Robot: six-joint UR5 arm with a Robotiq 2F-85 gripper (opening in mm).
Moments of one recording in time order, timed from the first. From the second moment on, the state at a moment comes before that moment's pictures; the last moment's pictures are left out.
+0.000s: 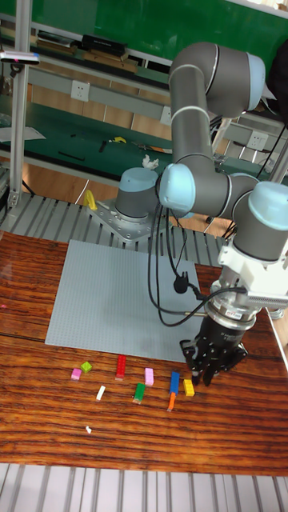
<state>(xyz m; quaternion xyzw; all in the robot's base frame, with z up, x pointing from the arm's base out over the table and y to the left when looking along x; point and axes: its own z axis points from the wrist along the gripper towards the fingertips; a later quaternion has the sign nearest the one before) 0.638 0.164 0.034 -0.07 1.00 0.00 0.06</state>
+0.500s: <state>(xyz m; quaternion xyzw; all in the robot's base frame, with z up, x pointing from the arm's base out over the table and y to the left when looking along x) 0.634 0.168 0.021 -0.05 1.00 0.02 0.05</state>
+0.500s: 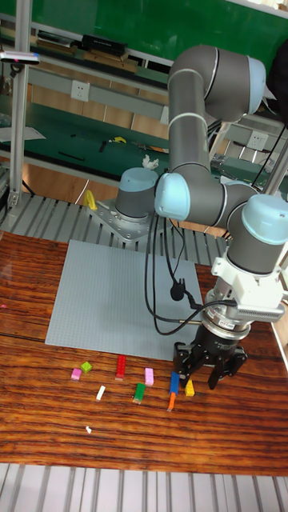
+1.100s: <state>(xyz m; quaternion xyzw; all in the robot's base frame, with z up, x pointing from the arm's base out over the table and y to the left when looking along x) 0.629 0.167 0.011 -0.04 1.00 0.01 0.05</state>
